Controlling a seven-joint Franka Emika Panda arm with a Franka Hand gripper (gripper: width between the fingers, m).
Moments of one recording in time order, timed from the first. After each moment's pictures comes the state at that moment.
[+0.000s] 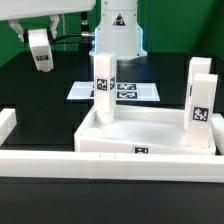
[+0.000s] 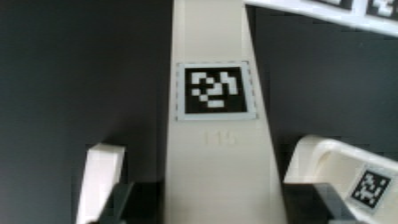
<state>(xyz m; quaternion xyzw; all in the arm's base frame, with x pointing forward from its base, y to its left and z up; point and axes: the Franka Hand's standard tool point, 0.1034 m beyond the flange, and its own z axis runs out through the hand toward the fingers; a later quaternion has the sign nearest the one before) 0.481 -0.165 0.148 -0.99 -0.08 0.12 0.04</state>
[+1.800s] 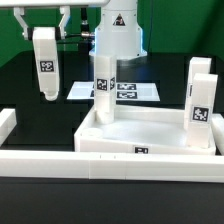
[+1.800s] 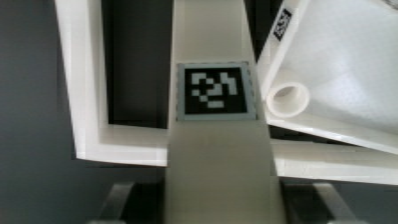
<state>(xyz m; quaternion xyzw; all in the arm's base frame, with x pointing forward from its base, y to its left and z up) 0.547 -0.141 0.162 -0.99 -0.05 -0.12 0.01</state>
